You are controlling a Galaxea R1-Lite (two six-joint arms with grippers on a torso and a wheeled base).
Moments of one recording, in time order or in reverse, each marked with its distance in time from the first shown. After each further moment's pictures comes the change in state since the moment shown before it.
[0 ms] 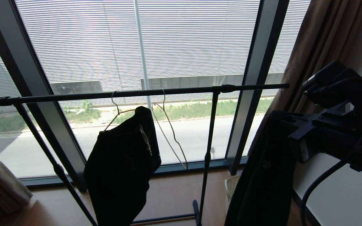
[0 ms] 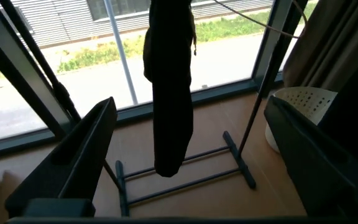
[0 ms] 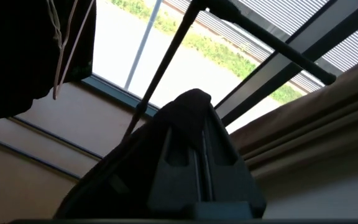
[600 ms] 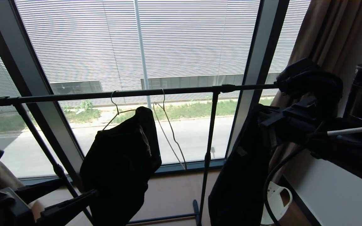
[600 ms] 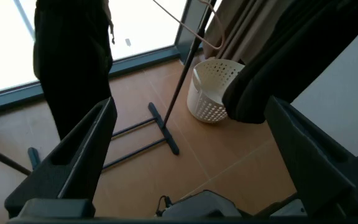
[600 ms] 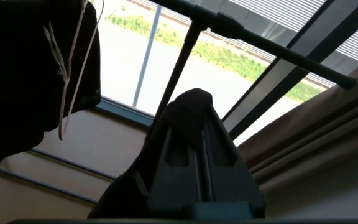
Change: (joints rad) left arm -0.438 0.686 -0.206 -0.320 0.061 -0.284; right arm 0.000 0.141 -0.024 -0.177 -0.023 0.075
